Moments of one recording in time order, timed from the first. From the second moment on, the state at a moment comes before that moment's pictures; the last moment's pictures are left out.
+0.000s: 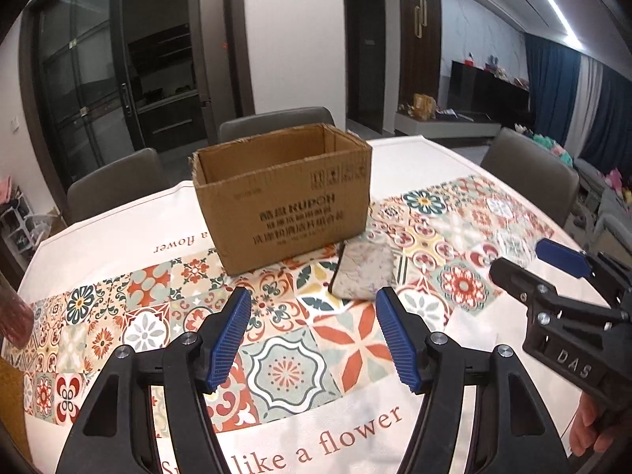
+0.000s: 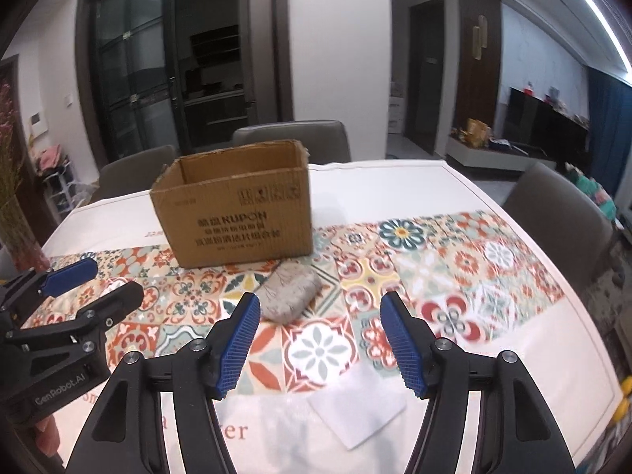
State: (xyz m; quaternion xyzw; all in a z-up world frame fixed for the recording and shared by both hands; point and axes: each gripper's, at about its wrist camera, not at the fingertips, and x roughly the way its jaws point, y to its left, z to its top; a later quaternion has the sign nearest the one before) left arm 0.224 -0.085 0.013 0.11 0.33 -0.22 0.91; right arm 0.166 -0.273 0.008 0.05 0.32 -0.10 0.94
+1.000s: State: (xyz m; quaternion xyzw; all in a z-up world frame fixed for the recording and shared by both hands) left arm 0.280 -0.146 -0.073 0.14 0.39 -0.30 0.86; right arm 0.163 -0.285 -0.107 0.14 0.39 -0.24 0.88
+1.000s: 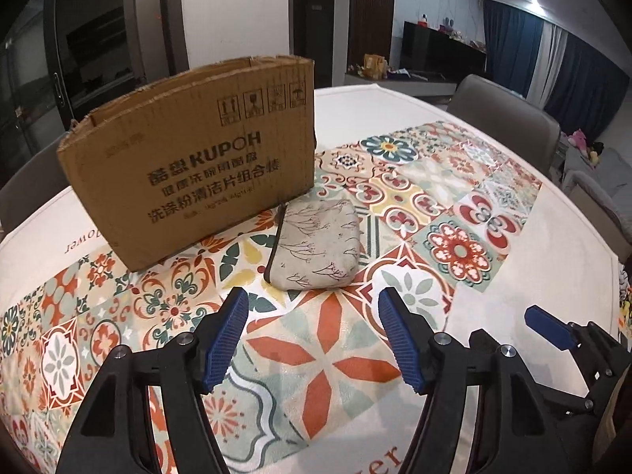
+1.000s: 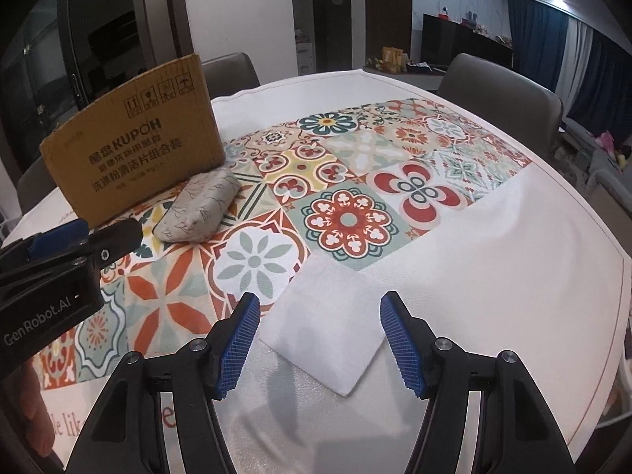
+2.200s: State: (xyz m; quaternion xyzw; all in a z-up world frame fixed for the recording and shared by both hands) left arm 0.330 -0.207 -0.135 0.19 0.41 -0.31 0.84; right arm 0.200 -0.301 -0.142 0.14 0.43 -0.29 0.84
